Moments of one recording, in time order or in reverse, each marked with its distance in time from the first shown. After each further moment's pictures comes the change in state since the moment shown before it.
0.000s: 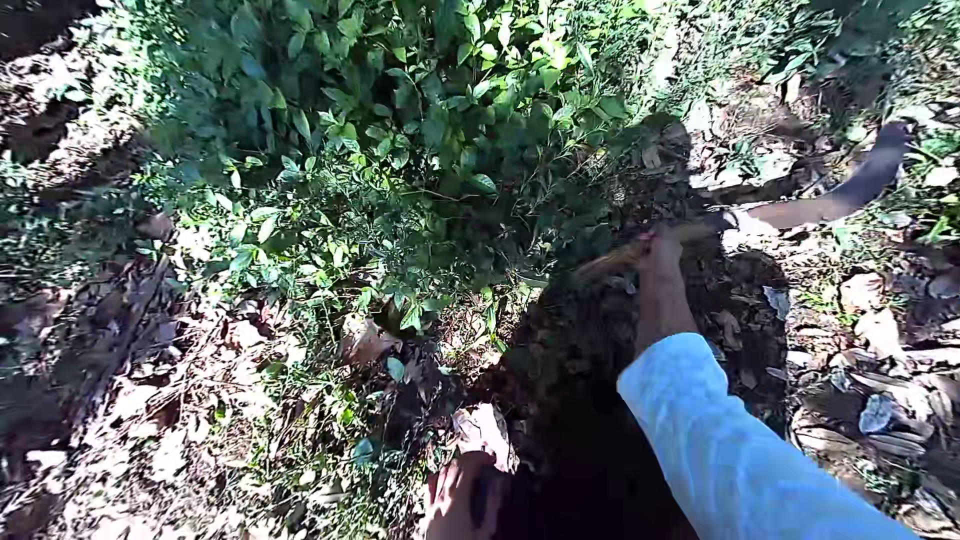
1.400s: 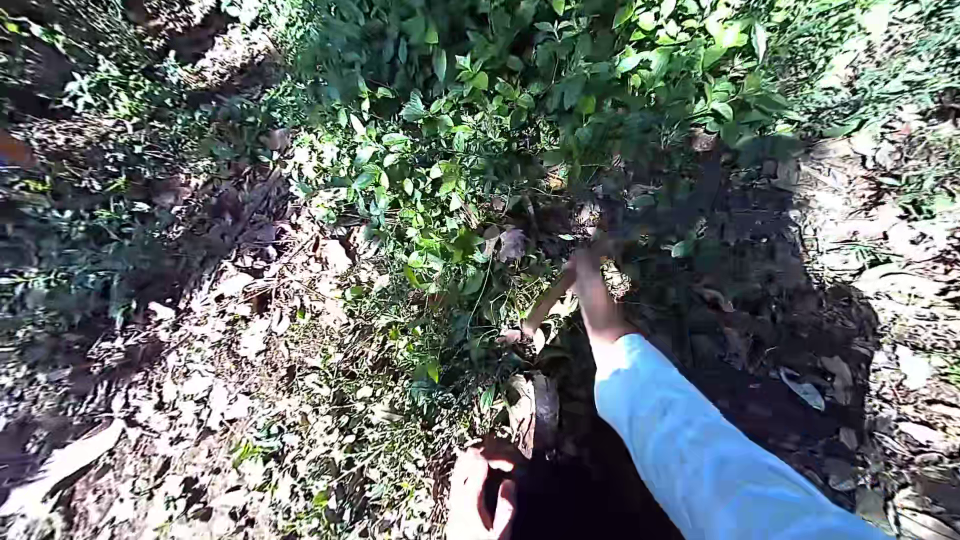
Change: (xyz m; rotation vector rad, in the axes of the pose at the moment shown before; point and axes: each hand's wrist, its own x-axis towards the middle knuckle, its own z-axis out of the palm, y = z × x) left_hand -0.066 -0.063 -0.006 -0.397 0.355 0.042; right_hand -0.107 0.149 0.171 -0.296 -0.369 0.124
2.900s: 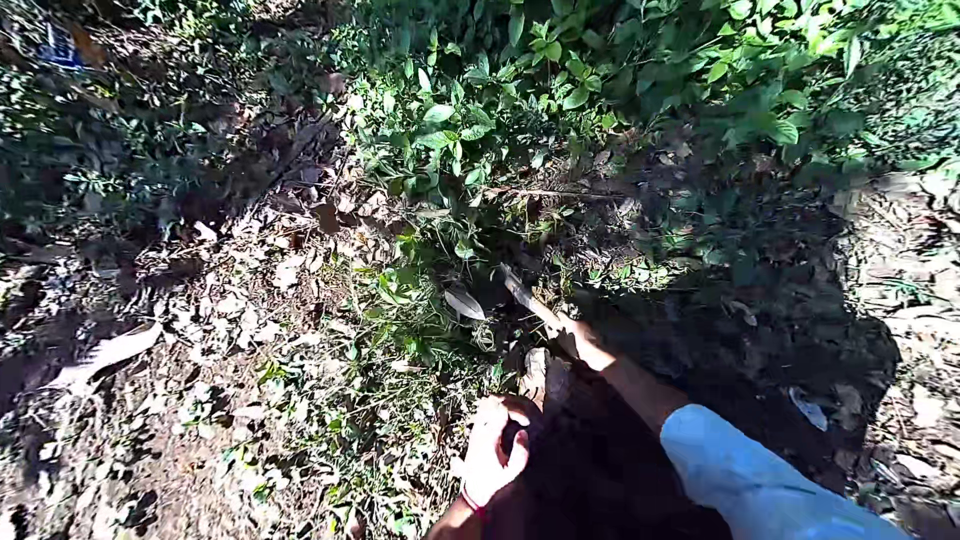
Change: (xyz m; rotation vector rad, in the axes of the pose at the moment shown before) left_hand 0.006 -0.025 0.017 -0.113 0.142 0.239; right_hand -0.087 0.064 -0.007 -1.305 -0.494 -0.159
